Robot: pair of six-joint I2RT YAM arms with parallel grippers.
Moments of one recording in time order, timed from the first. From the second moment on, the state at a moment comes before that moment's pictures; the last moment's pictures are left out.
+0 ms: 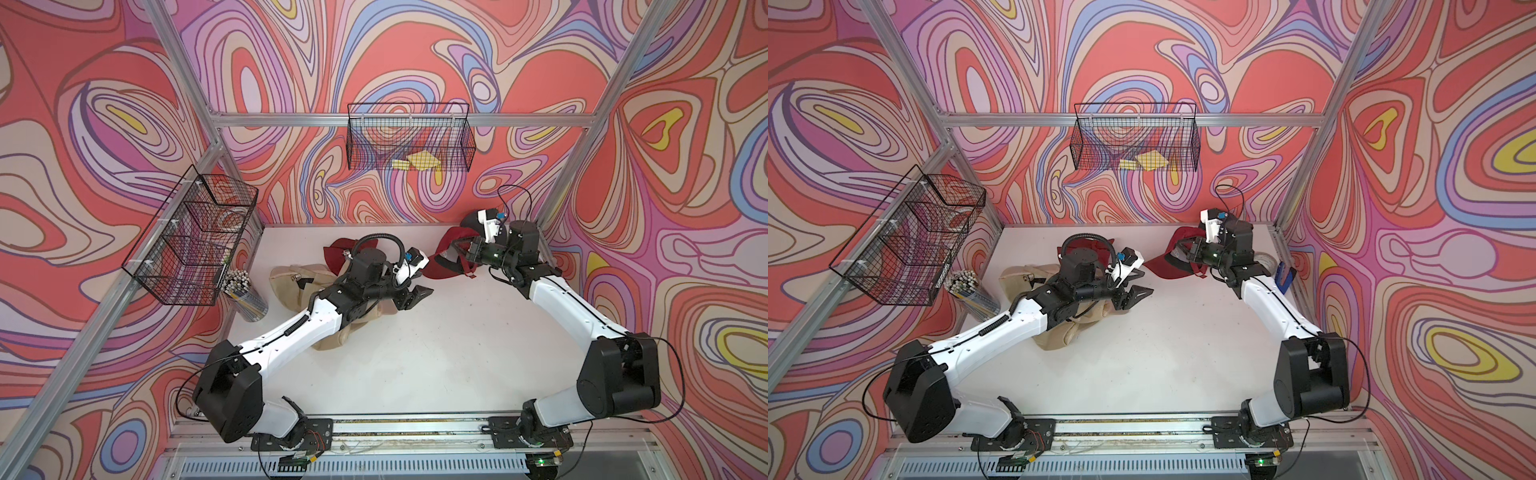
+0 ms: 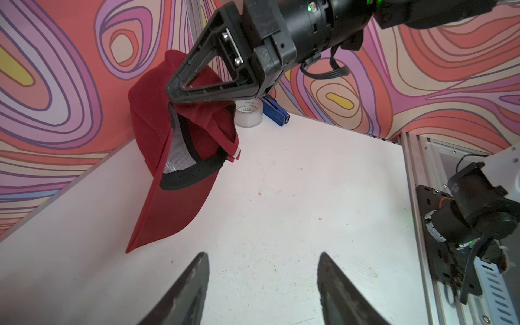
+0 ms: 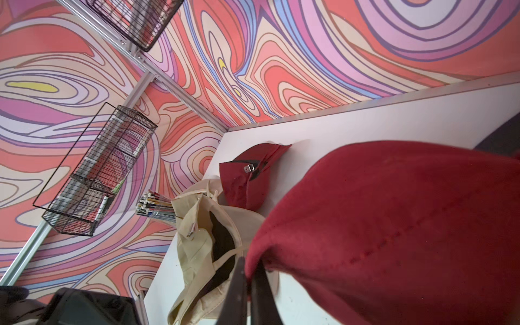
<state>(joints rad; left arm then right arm) -0.67 1.44 1.08 -0.03 0.45 0.15 0.16 1.48 1.13 0.05 -0.68 0.54</state>
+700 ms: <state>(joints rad) -0.63 1.28 0.98 0.07 0.18 0.32 0.30 1.44 1.17 0.12 -0.70 0.63</state>
